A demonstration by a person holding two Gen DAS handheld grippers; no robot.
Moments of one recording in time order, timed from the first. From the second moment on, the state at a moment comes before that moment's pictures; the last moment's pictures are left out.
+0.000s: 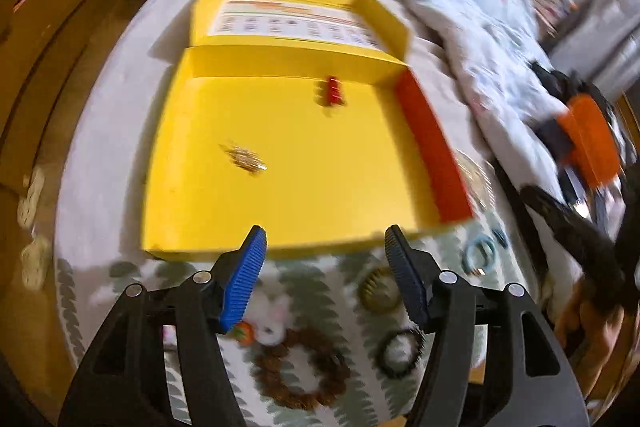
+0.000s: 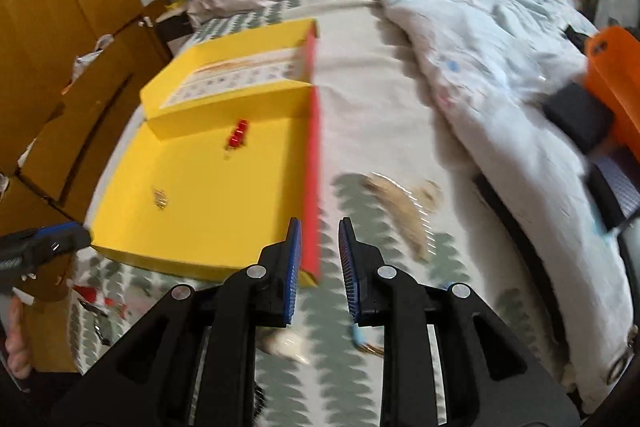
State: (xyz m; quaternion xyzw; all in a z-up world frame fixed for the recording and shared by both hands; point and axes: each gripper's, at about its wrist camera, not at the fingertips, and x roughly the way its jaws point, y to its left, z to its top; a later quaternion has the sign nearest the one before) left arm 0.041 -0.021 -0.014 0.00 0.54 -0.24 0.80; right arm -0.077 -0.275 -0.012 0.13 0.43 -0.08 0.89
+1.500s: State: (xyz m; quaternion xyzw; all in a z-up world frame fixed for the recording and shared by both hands) left arm 0.144 -0.032 -0.121 0.05 0.62 -0.17 0.76; right arm 0.180 -0.210 -0.129 0.07 0.53 -0.01 0.85
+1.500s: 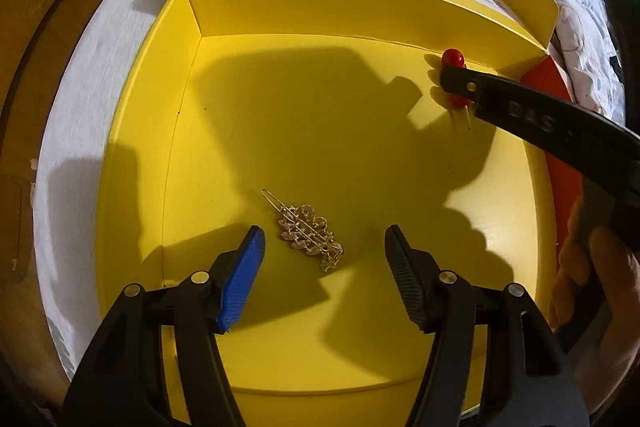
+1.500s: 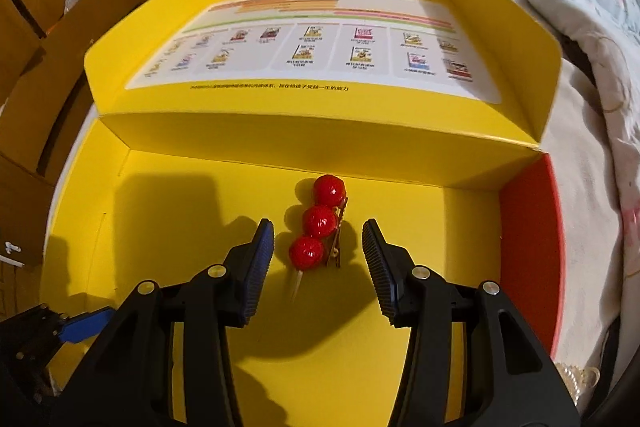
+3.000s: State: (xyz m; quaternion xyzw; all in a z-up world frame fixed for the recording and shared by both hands) left arm 0.127 -0.031 -0.077 -0.01 0.58 -0.22 0.79; right arm 0.129 -0.243 -0.055 0.12 0.48 0.00 0.87
